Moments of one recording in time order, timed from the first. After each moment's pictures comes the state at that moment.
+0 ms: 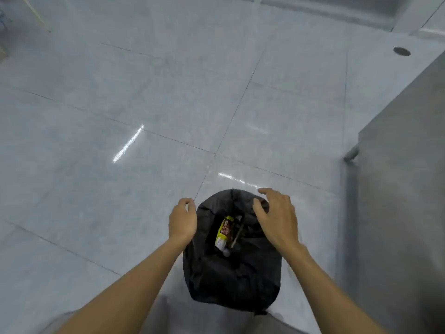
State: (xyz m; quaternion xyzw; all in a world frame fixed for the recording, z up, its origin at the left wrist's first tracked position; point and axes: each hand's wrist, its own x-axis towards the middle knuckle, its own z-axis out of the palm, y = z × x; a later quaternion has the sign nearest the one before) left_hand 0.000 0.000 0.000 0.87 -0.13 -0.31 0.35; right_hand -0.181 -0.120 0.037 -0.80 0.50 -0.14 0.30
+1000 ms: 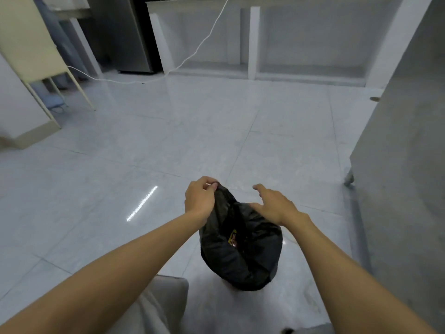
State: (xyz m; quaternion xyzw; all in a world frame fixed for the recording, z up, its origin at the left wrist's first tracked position) left_hand -0.028 -0.006 0.073 0.83 -0.25 -0.17 0.46; right_hand -0.189 -0.123 0.057 -0.89 0.38 0.01 0.26
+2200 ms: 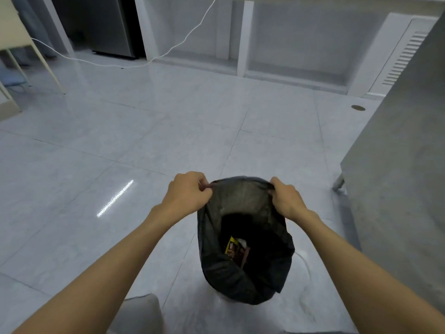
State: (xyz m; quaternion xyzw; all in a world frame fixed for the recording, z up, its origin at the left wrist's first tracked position) left_hand 0.035 0.008 0.108 0.83 -0.46 -0.16 0.28; right_hand -0.160 -0.165 0.049 -0.85 0.49 -0.04 0.22
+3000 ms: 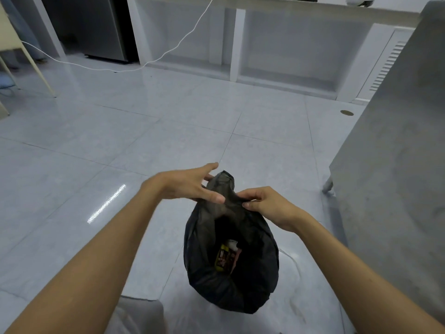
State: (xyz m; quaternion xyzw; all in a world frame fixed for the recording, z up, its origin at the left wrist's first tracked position) left_hand 0.058 -0.027 0.127 0.65 -0.53 -0.49 0.22; right_hand -0.167 -0.118 0.097 -0.74 0.33 -0.09 0.59
